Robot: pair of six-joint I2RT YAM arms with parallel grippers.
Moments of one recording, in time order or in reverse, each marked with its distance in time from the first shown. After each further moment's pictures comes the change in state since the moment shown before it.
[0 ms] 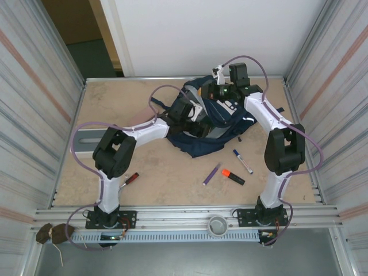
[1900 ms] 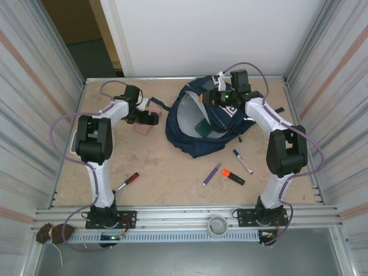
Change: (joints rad) left arm 0.525 0.092 0.143 -0.494 -0.030 0.169; right arm -0.012 -0.034 -0.120 0.063 -0.023 -0.027
